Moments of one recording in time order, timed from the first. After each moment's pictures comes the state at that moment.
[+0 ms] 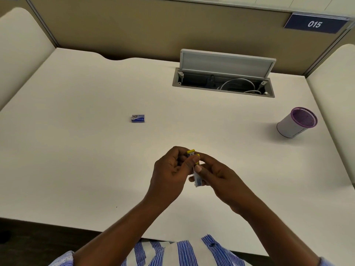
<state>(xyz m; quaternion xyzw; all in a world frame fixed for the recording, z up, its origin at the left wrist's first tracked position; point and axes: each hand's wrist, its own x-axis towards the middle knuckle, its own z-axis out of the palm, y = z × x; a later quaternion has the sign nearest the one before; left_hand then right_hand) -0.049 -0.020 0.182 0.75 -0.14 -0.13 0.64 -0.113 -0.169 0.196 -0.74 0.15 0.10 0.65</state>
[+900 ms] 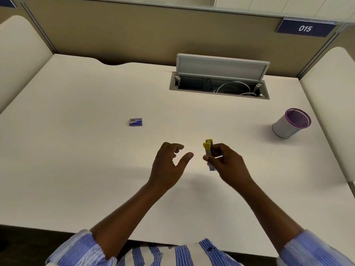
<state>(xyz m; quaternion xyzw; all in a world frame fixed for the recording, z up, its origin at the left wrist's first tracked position) -0.010 -0.029 0.123 0.86 -0.18 -0.05 0.48 -0.088 -0.219 0.152 -0.83 0.24 -0.03 0.50</state>
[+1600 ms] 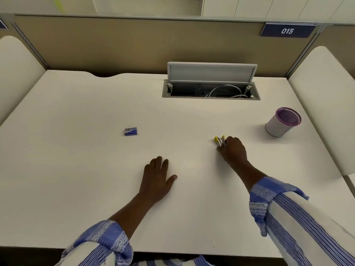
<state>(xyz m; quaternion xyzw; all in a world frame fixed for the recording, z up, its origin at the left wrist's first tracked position) 0.013 -0.003 0.044 0.95 -0.31 -0.05 0.07 -0.024 -0.305 0.078 -0.91 0.37 0.02 0.21</state>
